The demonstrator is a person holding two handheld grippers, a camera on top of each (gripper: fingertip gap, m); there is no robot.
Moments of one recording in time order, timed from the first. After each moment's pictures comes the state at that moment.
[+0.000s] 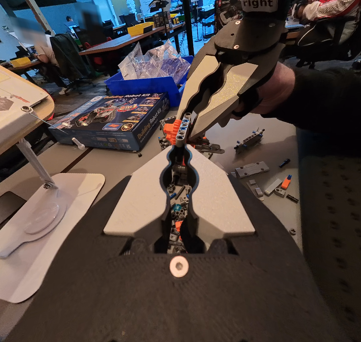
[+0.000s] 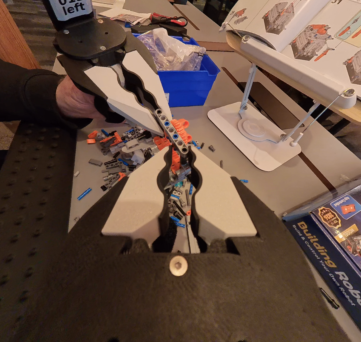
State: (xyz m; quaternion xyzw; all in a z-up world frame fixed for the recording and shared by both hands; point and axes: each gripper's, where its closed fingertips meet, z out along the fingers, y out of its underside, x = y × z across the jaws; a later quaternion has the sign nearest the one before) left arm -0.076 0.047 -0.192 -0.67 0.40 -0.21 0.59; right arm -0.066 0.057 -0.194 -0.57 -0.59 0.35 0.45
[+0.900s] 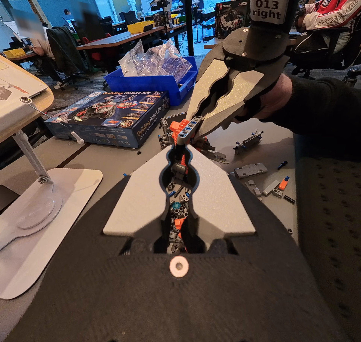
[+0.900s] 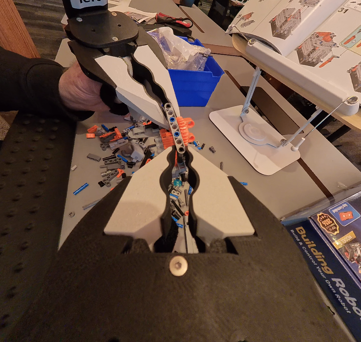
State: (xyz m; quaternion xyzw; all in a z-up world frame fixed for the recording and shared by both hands) left arm -0.081 0.049 -0.193 -0.68 0.38 -0.23 0.58; right arm -0.066 0.054 -0.199 -0.55 -0.60 0.34 0.46
